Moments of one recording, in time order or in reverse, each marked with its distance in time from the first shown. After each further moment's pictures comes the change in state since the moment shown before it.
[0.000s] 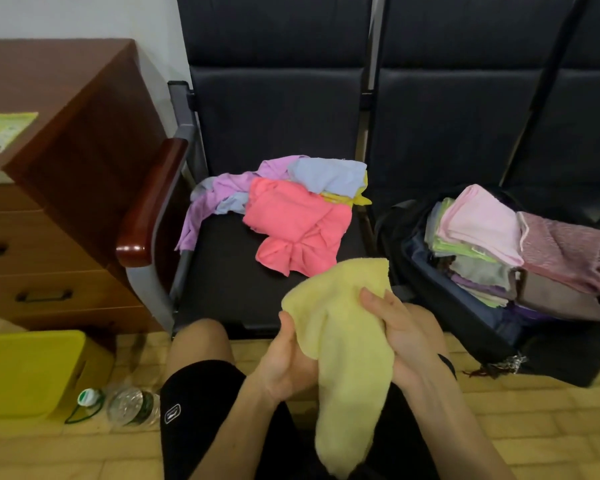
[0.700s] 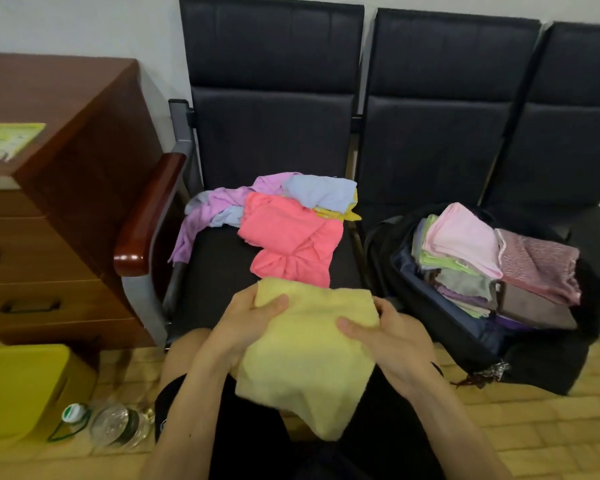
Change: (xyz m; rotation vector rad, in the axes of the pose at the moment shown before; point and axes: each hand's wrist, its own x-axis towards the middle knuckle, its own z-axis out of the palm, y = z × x) left_hand -0.021 0.075 0.003 0.825 0.617 0.239; right_hand -0.003 0.013 -0.015 -0.588 0.320 -0.025
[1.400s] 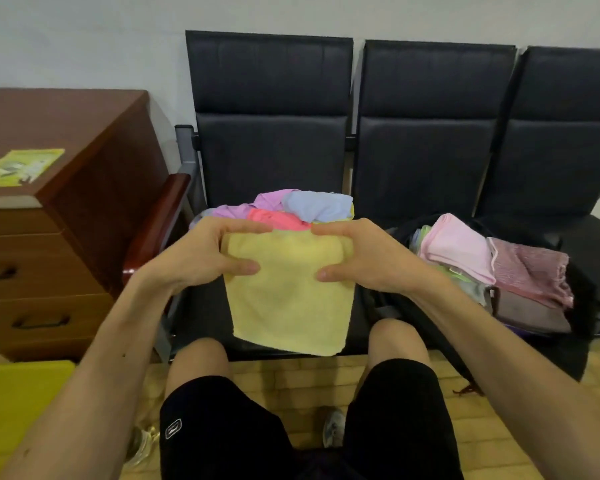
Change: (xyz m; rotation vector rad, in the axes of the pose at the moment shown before) left_hand -0.012 0.122 -0.059 0.508 -0.211 0.389; right_hand 0.012 -0.114 0.011 -0.885 -0.222 -0.576
